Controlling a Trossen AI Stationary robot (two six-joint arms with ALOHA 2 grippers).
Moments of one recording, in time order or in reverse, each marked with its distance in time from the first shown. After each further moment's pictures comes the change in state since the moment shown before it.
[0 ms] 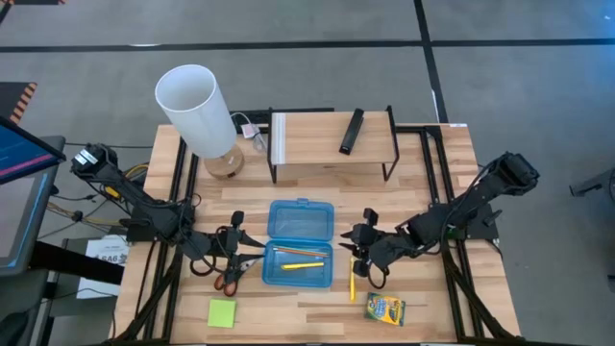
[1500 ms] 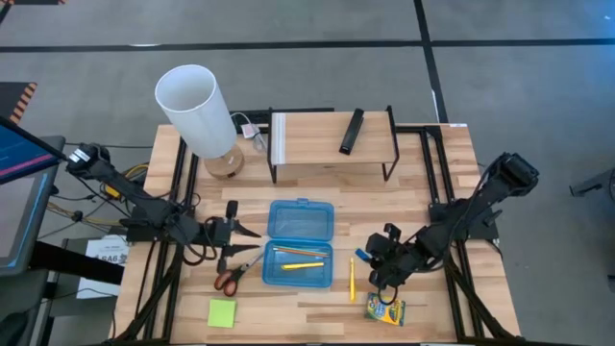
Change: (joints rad) left arm 0.059 -0.173 -0.101 0.086 0.052 0.166; right arm 0.147 0.003 -0.010 -0.330 -0.127 0.456
